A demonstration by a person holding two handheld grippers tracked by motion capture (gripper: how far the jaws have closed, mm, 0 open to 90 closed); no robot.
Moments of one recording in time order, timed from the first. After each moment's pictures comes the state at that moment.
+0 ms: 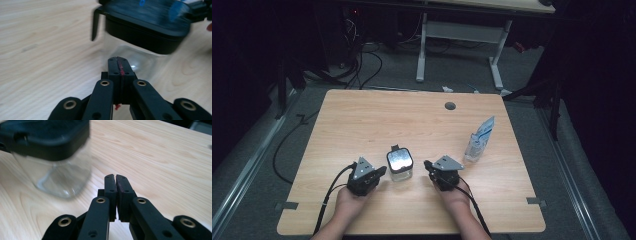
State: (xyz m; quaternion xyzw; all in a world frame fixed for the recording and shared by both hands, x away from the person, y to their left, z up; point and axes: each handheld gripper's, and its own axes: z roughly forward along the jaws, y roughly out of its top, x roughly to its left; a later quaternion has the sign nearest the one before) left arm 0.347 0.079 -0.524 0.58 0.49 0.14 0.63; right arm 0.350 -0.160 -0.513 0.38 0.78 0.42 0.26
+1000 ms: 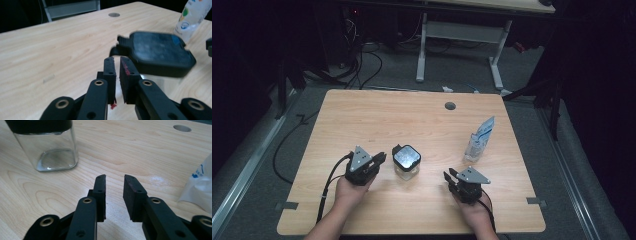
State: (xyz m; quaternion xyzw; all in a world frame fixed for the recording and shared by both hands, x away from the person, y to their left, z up) left arm 0.370 0.086 -0.488 0.54 0.47 0.17 0.68; right arm 0.315 -0.213 -0.518 0.44 0.75 0.42 0.27
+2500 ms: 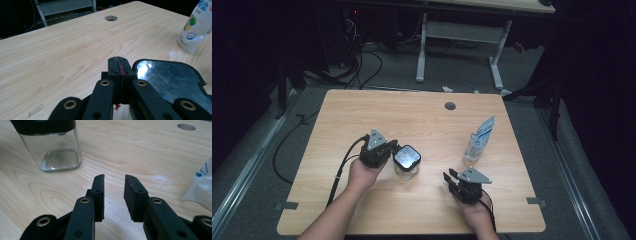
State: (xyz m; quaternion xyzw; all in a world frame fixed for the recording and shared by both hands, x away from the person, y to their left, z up) left arm 0.412 0.050 -0.475 0.57 0.47 0.16 0.66; right arm 0.314 -0.214 -0.517 0.43 0.75 0.42 0.26
